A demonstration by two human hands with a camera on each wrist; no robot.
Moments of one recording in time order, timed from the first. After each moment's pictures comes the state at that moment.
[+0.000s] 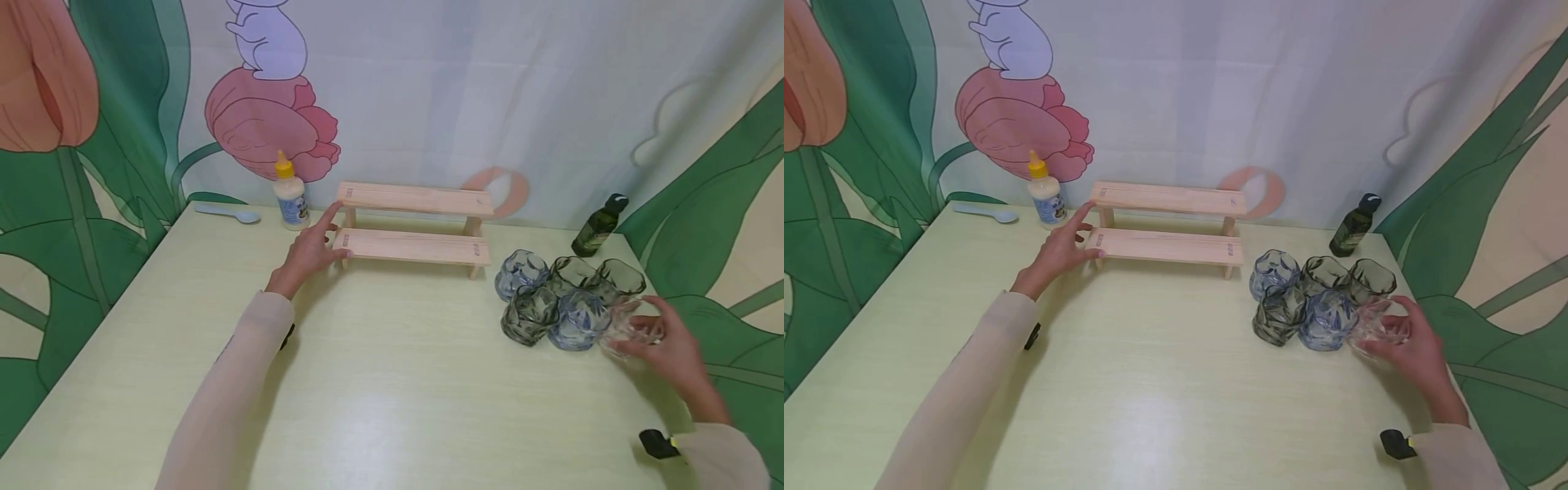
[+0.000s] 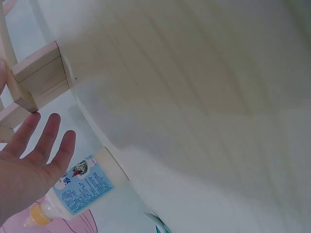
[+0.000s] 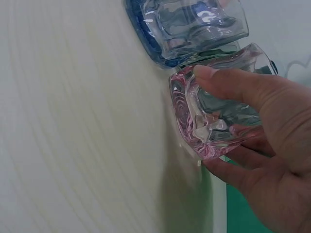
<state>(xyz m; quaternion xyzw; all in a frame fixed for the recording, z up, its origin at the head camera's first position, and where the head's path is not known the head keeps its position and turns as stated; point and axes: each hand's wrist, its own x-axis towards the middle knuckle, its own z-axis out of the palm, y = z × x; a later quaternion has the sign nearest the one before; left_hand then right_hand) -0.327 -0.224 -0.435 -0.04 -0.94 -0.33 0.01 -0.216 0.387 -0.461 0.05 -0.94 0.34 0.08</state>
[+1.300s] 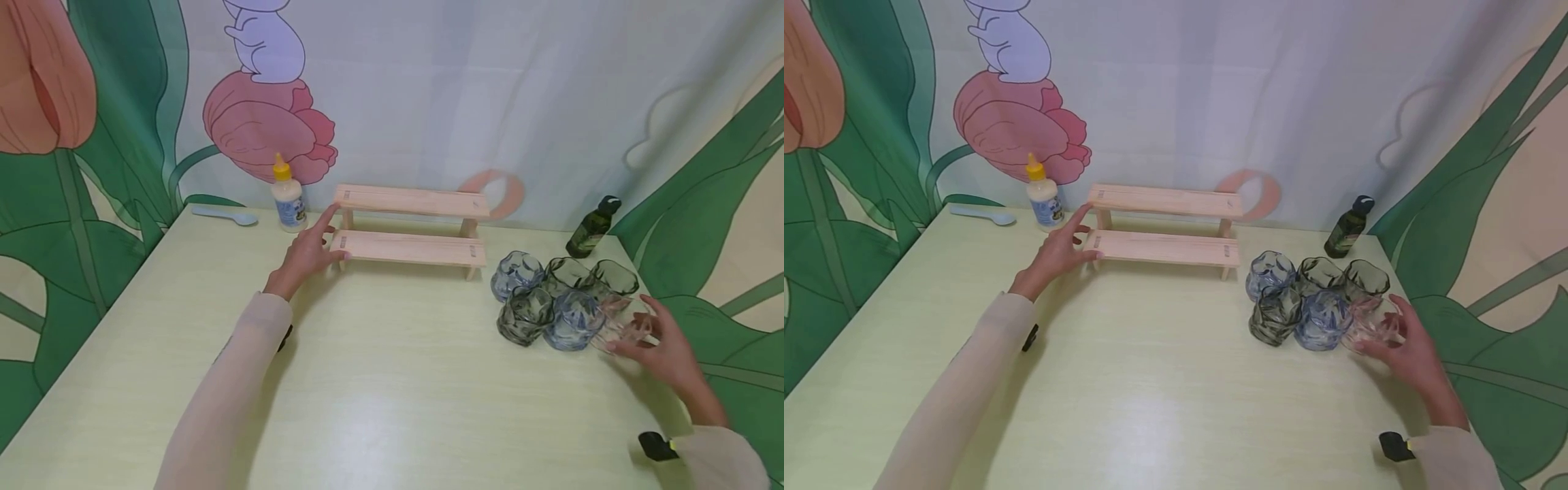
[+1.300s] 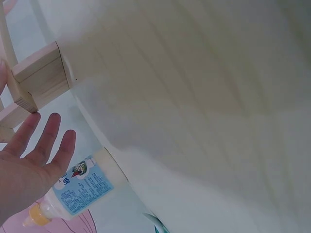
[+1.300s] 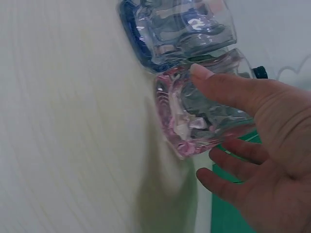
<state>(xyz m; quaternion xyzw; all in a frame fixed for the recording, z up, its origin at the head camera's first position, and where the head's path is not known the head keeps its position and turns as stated) -0.328 -0.225 -0.437 -0.03 -0.94 -0.33 0.01 -0.212 0.385 -0.456 0.05 -0.93 0.37 0.04</state>
